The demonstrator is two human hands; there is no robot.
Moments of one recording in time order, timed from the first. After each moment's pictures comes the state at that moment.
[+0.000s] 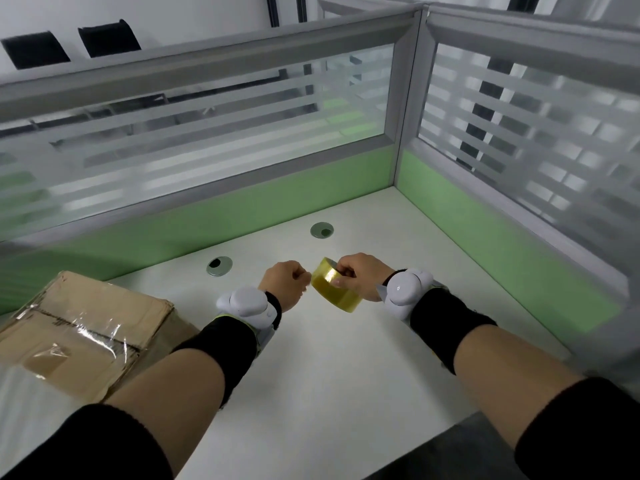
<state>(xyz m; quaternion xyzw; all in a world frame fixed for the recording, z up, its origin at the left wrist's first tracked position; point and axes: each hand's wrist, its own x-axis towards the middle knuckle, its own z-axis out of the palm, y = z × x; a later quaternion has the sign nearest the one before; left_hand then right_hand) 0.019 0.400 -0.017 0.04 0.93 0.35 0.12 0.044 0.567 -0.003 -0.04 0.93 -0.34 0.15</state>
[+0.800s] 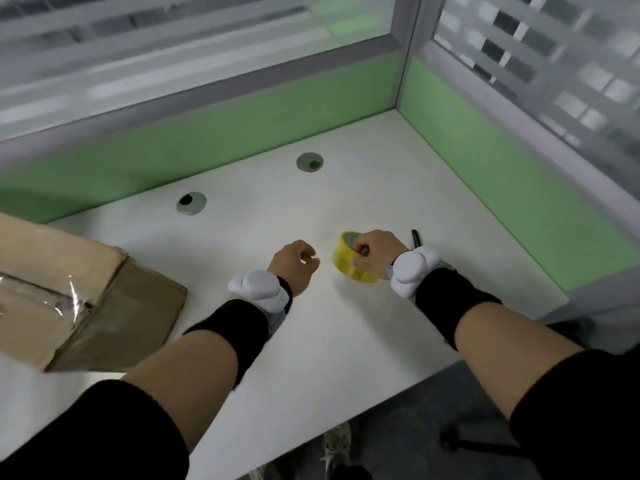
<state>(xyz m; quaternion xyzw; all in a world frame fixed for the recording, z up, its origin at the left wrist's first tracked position) 0.037 0.420 -0.107 0.03 0.92 0.34 0.18 0.049 0.597 -0.088 0.05 0.94 -0.27 0.21</state>
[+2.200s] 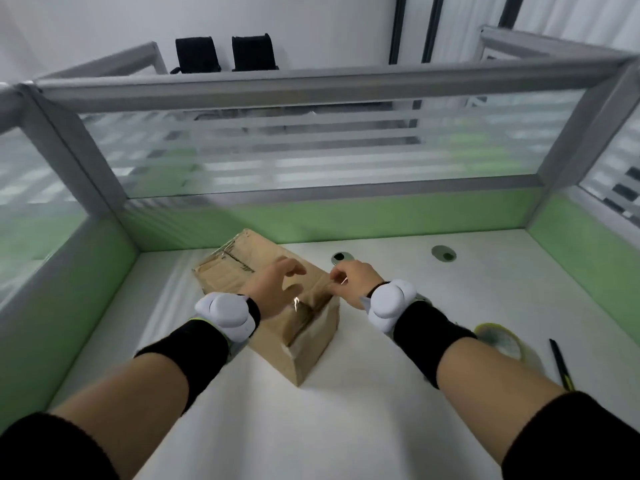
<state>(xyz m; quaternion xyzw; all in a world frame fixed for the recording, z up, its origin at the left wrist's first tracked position) 0.071 0.123 0.016 0.07 0.95 0.29 -0.01 0.042 0.299 0.022 -0.12 0.93 -0.31 0.14</state>
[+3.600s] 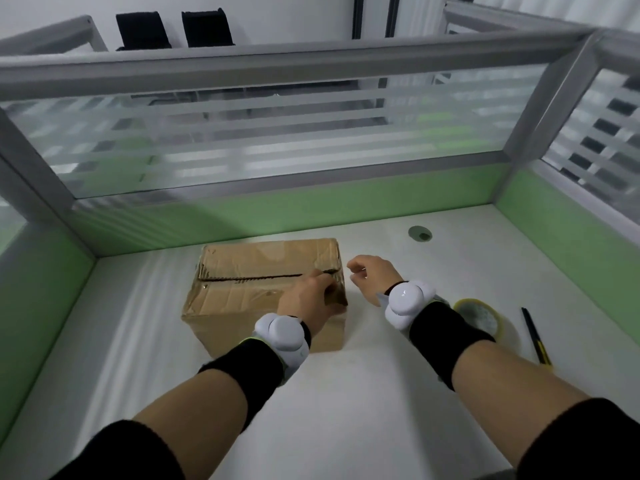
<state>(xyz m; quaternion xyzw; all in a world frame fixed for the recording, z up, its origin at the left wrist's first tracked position) 0.071 0.202 -0.020 0.10 0.97 0.24 0.00 0.039 0.345 0.002 -0.02 0.95 -0.30 0.11</state>
